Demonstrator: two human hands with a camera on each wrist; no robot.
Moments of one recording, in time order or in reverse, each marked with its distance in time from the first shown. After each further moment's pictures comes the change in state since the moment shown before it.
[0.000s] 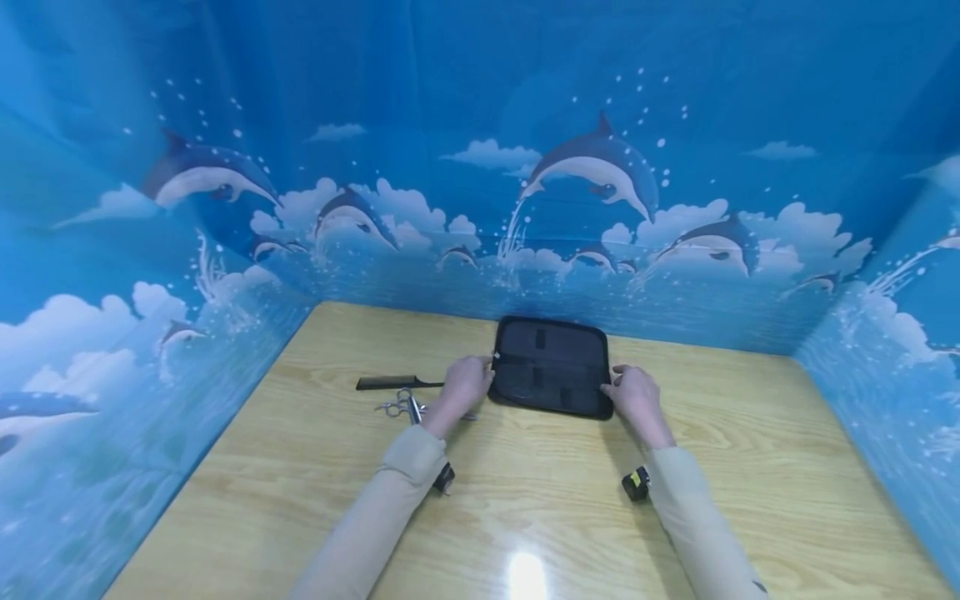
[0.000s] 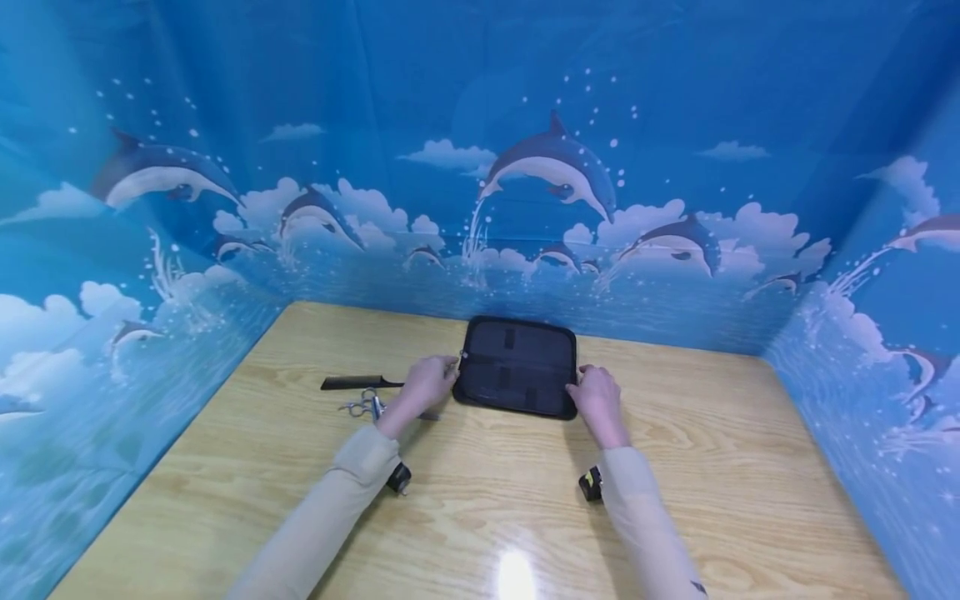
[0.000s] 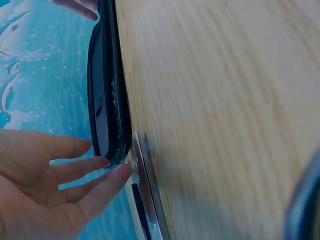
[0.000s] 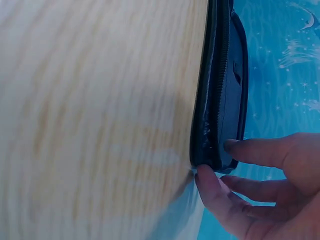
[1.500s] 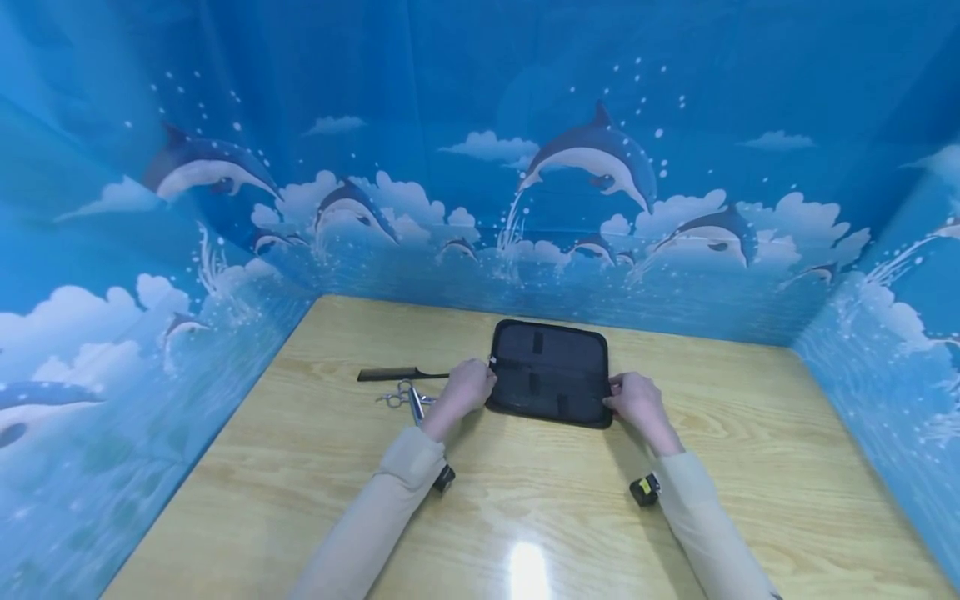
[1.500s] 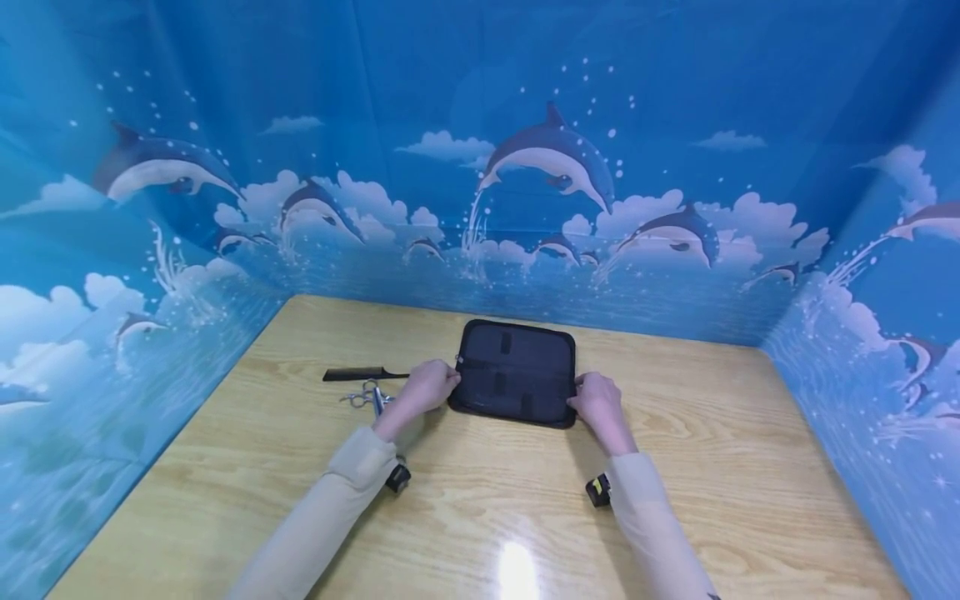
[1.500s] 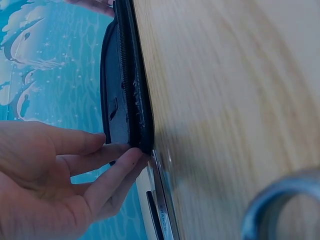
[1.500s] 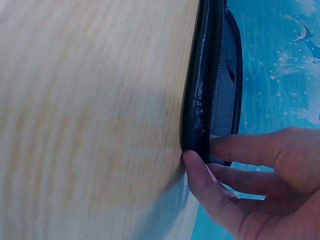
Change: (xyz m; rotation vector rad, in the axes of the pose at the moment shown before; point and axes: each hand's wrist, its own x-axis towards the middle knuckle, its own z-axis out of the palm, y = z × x) left_hand -0.018 0.014 -0.007 0.000 -0.201 -0.111; right_hand -0.027 -0.001 -0.003 0.125 -0.154 0.070
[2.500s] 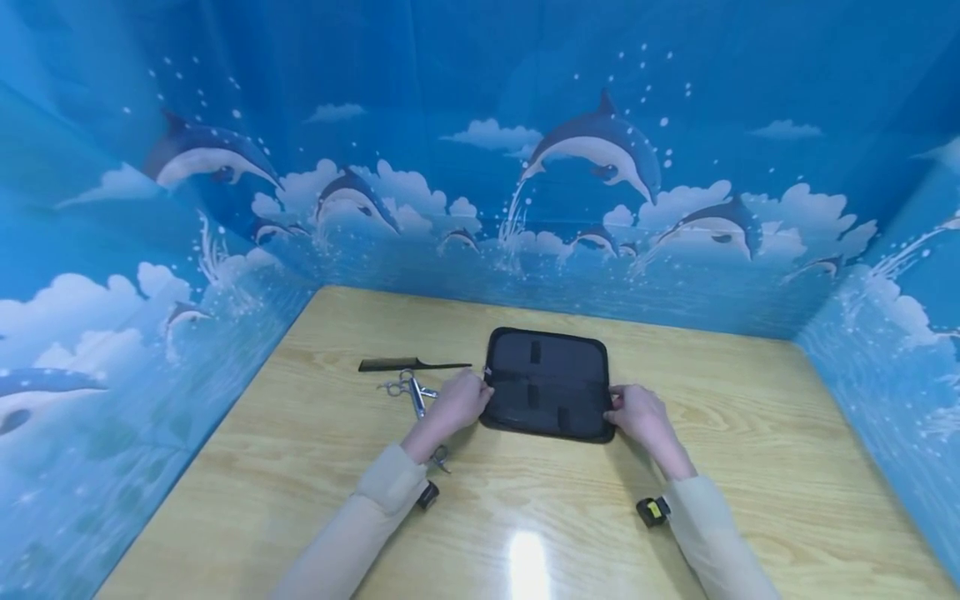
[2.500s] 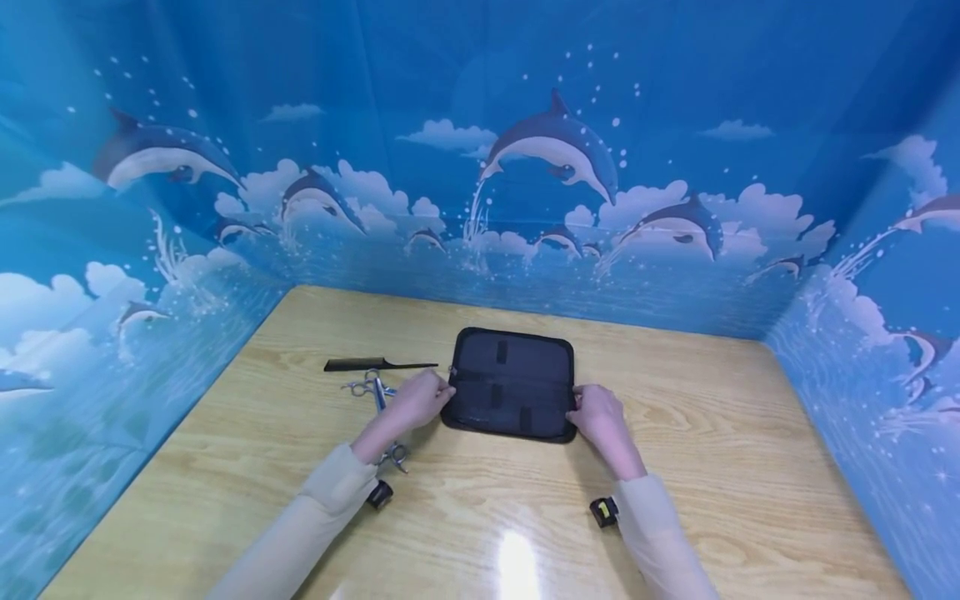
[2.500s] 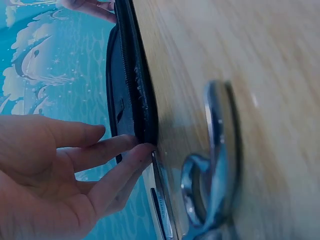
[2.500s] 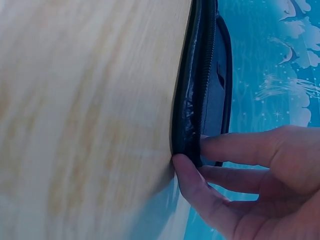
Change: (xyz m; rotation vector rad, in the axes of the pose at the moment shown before) left_hand -0.046 -0.008 0.001 -0.014 0.055 0.101; right_hand -0.032 0.001 0.003 -0.151 -0.015 -0.077
